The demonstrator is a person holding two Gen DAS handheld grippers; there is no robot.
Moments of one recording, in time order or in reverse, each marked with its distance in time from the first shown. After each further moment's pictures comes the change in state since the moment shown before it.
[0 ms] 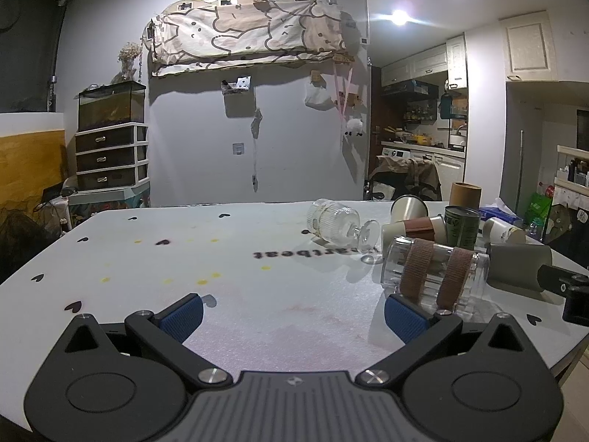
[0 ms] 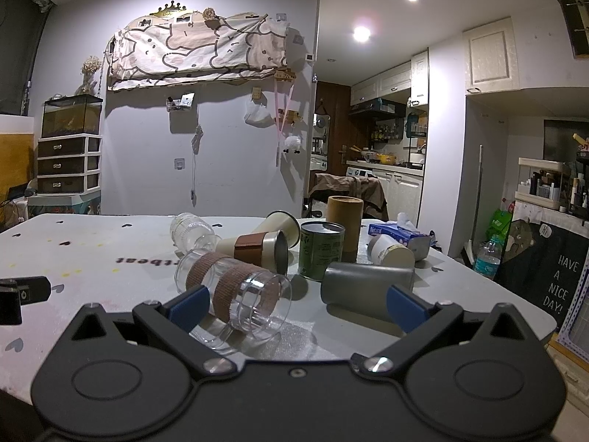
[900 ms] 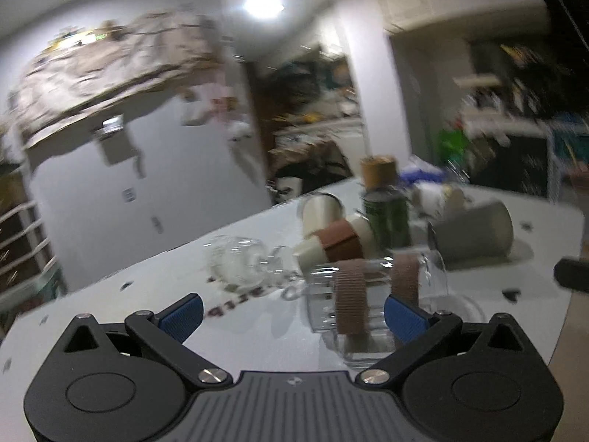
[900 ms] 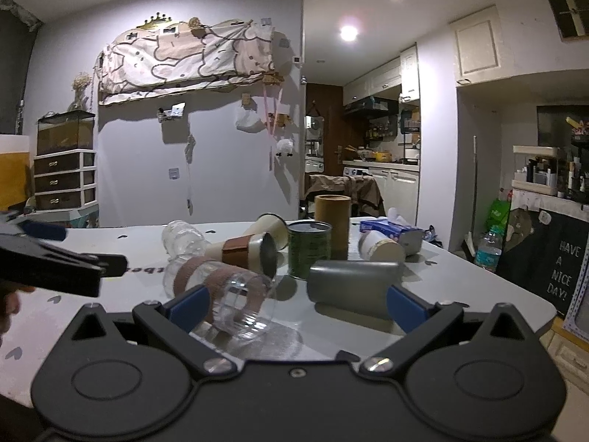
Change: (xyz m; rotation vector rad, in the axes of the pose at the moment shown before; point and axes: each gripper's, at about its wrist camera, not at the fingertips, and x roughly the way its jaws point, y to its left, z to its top) left arm 0.090 -0.063 0.047 0.388 0.004 -0.291; right arm -0.004 -0.025 -0.003 0.069 -0.012 -0.007
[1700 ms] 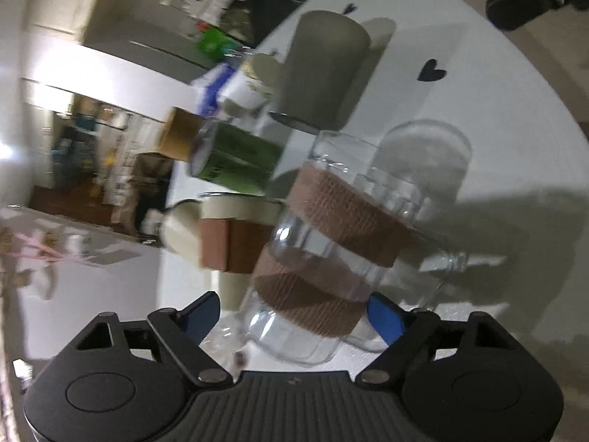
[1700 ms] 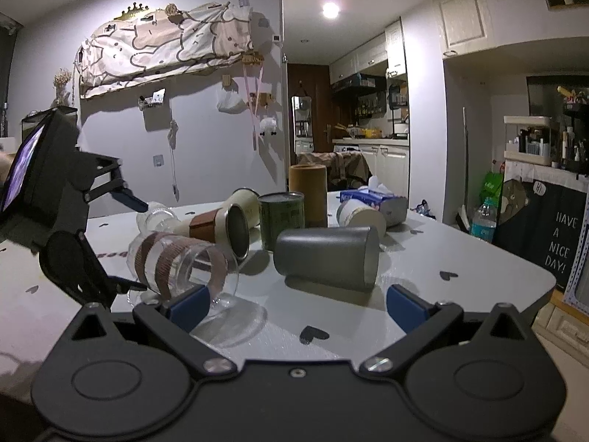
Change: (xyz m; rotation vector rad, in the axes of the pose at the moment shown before) left arm 0.105 -0.051 0.013 1.040 0.190 -0.308; right arm 0.025 -0.037 -0.017 0.055 0.070 -0.010
